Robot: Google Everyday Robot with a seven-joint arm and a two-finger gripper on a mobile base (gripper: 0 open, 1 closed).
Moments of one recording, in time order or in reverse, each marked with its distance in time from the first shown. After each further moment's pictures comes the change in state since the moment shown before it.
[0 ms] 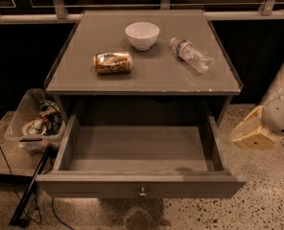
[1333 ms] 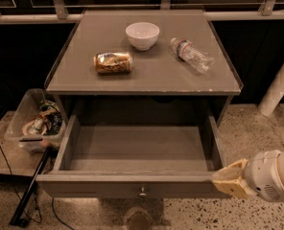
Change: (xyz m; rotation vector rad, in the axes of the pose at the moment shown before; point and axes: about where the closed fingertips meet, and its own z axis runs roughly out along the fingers) arm 0.050 0.053 0.099 -0.019 -0.202 0.251
